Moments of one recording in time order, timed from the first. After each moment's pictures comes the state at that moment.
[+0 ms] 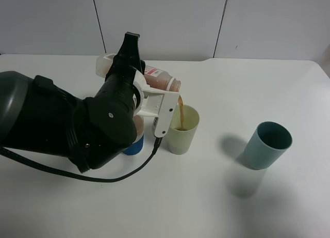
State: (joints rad) left arm -1.08 1.81 -0.83 1.73 0.96 -0.61; right arm 0.01 -0.01 -0.50 -0.21 1.06 0.06
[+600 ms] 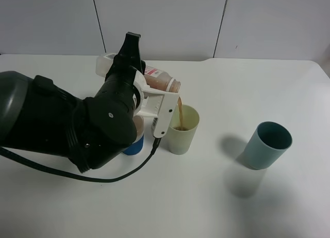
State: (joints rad) left arm -1.08 1.81 -0.83 1.73 0.96 -0.59; right arm 0.01 -0.01 -0.50 -0.21 1.06 0.06
